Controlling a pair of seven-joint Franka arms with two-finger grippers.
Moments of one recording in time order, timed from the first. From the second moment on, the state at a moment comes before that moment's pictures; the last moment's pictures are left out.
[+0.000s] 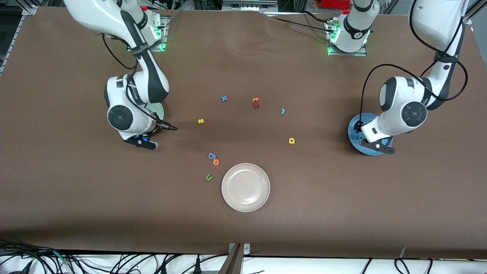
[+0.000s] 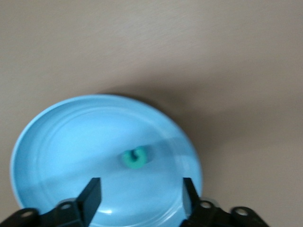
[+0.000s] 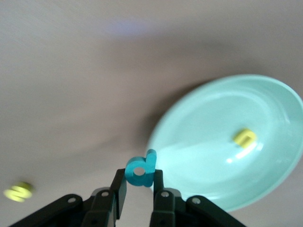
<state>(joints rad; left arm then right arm) -0.12 0.35 0.06 -2.14 0.04 2.31 0.25 0.50 0.41 -0.22 -2.00 0.14 2.05 0.44</state>
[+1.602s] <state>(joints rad) -0.46 0.48 -0.02 -1.97 -0.12 2.48 -0.35 0.65 0.45 -0.06 -2.05 0.15 2.38 0.86</state>
